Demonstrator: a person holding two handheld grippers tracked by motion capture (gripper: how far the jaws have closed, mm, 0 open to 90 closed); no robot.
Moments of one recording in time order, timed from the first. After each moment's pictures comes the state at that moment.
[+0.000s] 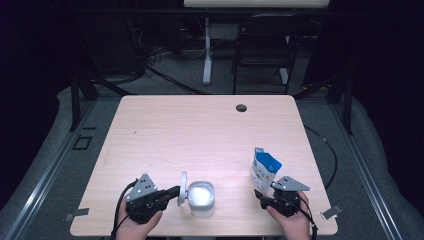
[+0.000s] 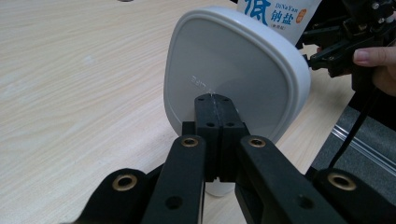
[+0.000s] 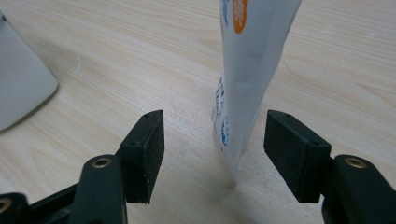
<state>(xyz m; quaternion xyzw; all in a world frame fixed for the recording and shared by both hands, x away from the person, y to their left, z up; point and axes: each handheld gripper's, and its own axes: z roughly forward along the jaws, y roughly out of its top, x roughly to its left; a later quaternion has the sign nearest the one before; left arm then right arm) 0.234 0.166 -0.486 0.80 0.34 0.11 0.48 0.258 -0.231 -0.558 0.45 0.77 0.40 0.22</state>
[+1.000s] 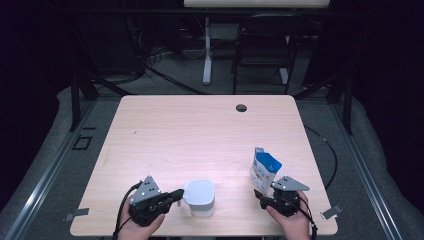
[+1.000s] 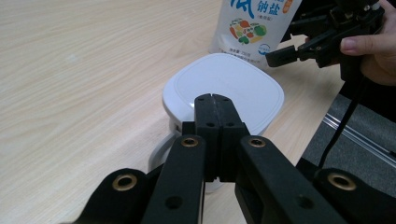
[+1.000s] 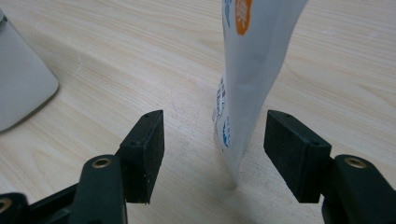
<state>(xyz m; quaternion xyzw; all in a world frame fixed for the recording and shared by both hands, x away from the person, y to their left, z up) 0.230 0.161 -0.485 0.81 0.33 0.11 0.48 0.258 -0.230 -0.558 0.45 0.77 0.40 0.22</state>
